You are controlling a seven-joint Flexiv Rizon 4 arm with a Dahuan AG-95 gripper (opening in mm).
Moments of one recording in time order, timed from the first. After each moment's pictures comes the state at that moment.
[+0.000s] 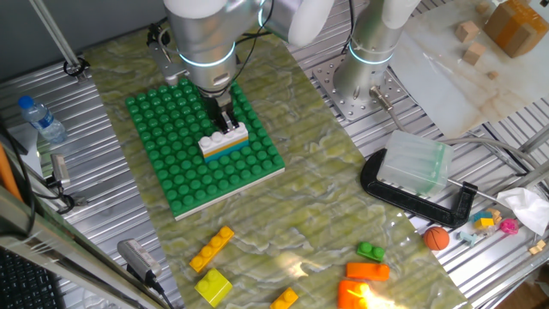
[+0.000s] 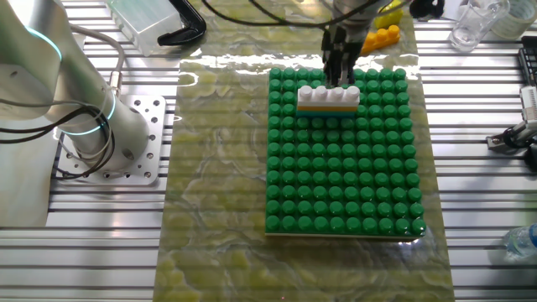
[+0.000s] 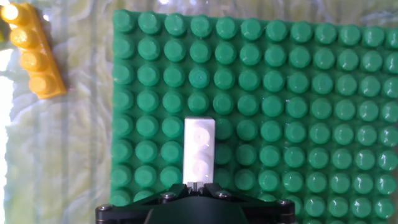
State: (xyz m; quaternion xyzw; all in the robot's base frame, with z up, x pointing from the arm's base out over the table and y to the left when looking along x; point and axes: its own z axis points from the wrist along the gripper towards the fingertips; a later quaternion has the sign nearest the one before) arm 0.487 0.058 0.174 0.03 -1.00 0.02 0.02
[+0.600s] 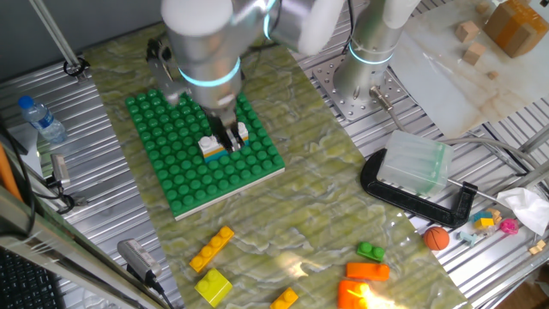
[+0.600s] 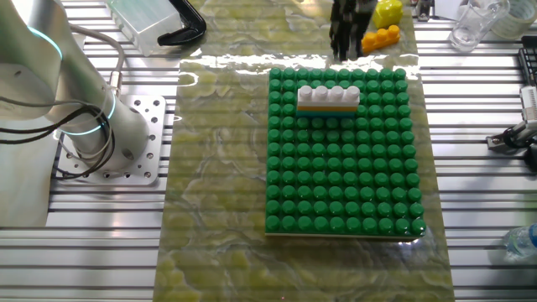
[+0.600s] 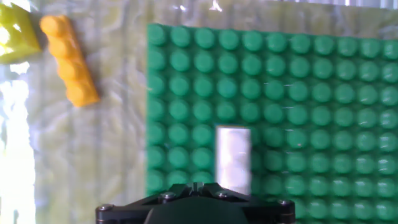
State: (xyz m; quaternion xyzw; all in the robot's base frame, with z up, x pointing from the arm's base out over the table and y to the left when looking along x) arm 0.499 0.130 0.178 0.01 -1.00 0.01 0.02
